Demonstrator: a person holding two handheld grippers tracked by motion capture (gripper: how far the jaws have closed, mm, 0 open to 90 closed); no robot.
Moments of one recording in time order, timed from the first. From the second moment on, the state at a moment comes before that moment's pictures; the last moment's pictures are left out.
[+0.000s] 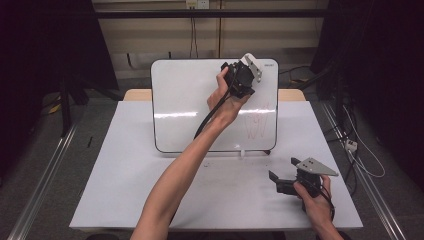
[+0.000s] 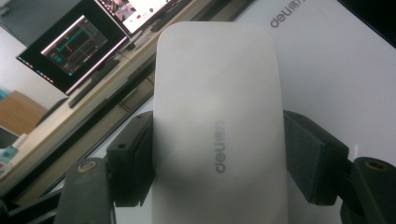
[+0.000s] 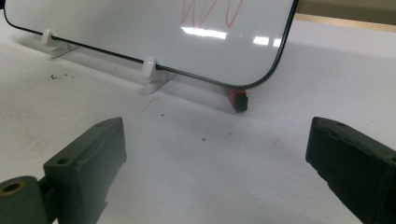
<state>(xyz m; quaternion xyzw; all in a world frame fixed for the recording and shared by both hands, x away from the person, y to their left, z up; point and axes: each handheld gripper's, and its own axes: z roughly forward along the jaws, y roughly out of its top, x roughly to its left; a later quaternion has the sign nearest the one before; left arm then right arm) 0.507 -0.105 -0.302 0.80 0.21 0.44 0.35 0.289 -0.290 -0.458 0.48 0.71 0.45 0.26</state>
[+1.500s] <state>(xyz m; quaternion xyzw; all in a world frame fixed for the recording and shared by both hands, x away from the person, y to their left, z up) 0.456 -0.127 -0.368 0.83 0.09 0.43 0.35 0.288 -0.289 -0.457 0.48 0.71 0.45 0.27</state>
